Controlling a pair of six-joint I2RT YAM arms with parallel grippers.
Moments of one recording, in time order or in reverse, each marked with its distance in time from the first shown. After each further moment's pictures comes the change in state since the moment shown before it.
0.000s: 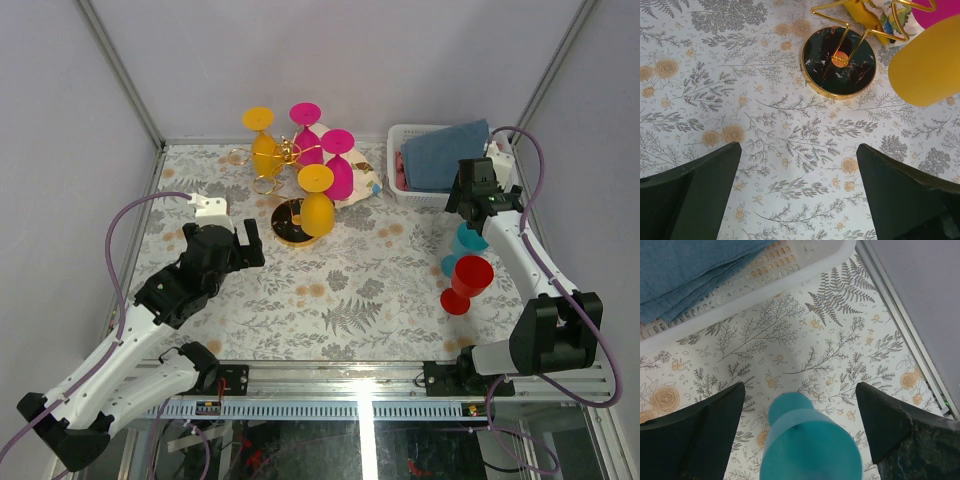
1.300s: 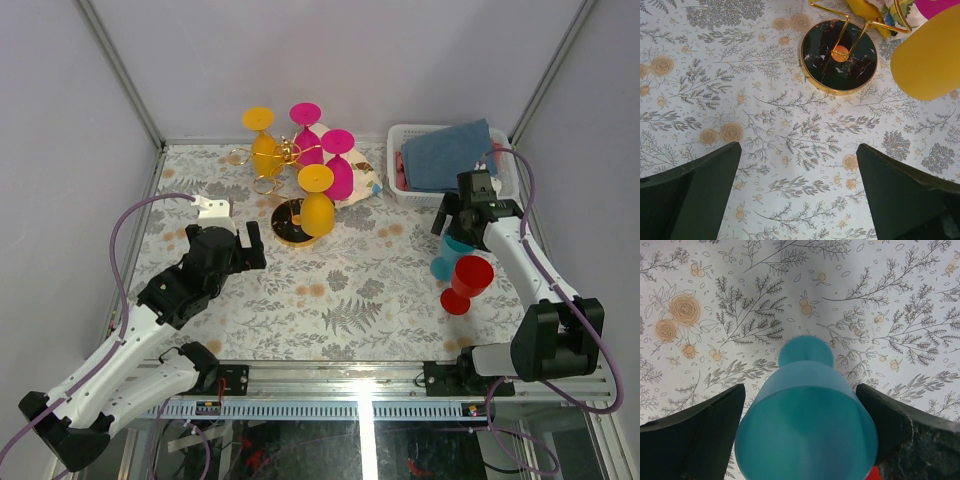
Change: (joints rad) left arm 0.000 -0.003 -0.031 0.017 0.016 0.010; right arm -0.009 -0.031 -0.057 -0.183 -0.317 0.093
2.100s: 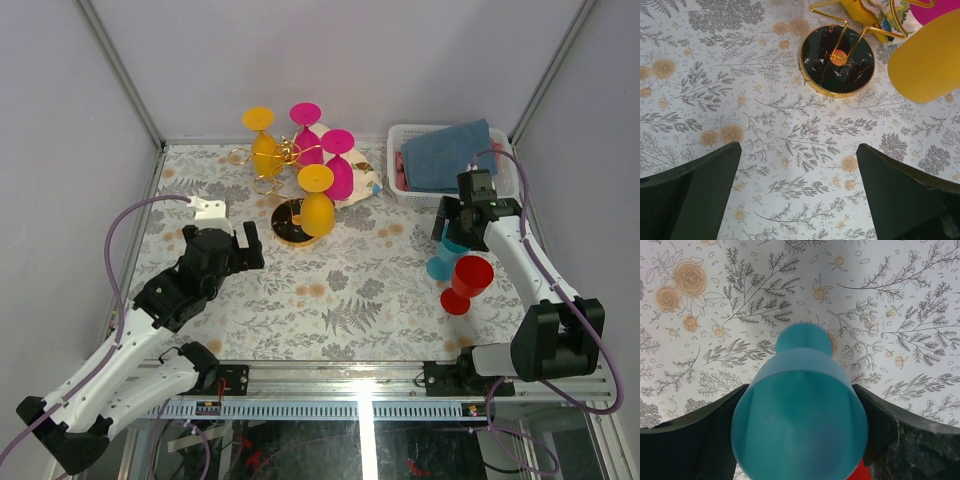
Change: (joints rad) left arm 0.000 -0.018 0.000 -0.001 -0.002 0.001; right arm 0.000 0.000 0.014 -0.049 -0.087 -0.094
